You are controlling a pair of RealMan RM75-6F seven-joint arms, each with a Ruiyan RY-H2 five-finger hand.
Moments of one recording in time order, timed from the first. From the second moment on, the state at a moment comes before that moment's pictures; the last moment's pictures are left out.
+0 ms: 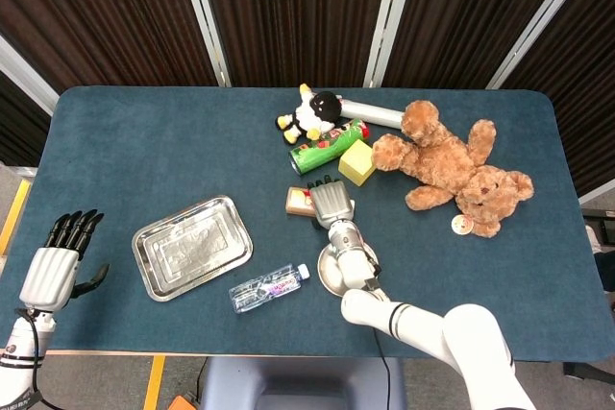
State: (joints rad) left arm -0.24 -1.33 -0.05 -1.25 1.55 1.46 -0.12; right arm 1.10 -2.05 0.39 -0.82 -0.65 0.81 -0.83
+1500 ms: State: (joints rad) left arm -0.24 -1.34 0.00 -1.29 1.63 1.48 -0.06; right arm 0.73 -1.47 0.01 -1.59 -1.11 0.95 -0.54
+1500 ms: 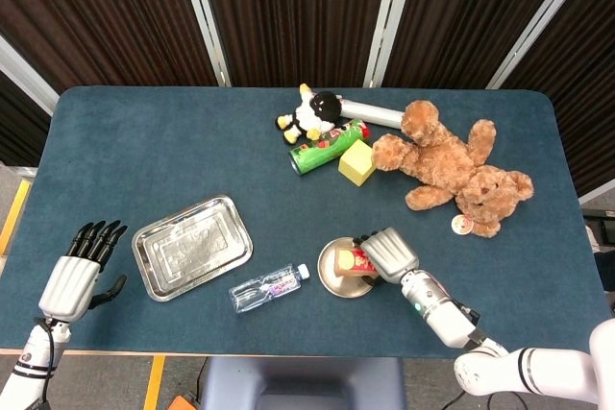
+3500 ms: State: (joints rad) left arm -0.48 -1.75 -0.04 -1.50 1.52 1.03 0.46; right arm 0.22 -1.18 -0.11 -1.61 -1.62 1.48 -0.01
